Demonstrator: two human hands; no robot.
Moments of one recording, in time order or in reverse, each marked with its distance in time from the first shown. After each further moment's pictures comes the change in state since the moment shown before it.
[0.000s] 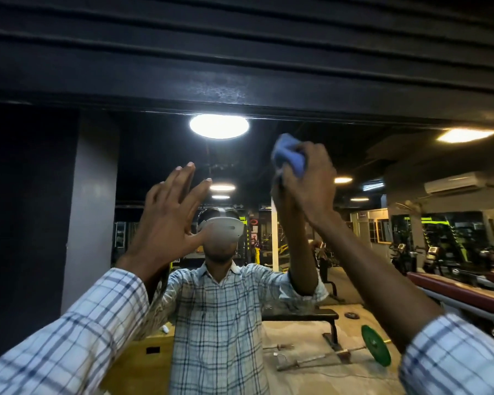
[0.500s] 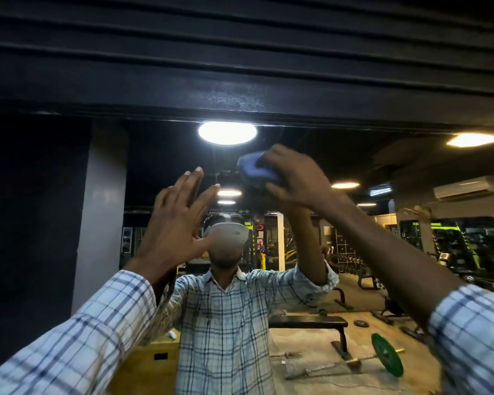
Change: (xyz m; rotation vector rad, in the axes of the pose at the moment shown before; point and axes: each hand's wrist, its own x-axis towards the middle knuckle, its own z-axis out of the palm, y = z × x) left_hand -0.006 -0.024 -0.011 0.024 -0.028 0.001; right_hand 0.029 -0.034 0.017 -0.130 -0.425 -0.600
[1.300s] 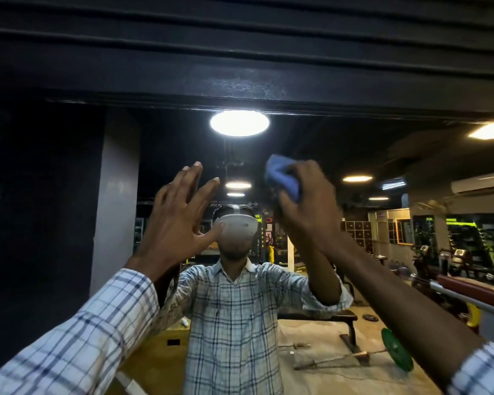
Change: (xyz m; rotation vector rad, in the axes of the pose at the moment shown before) left_hand -0.026 -0.031 -0.007 -0.049 0.030 -0.050; right_hand -0.040 -0.067 0.043 0.235 0.312 0.371
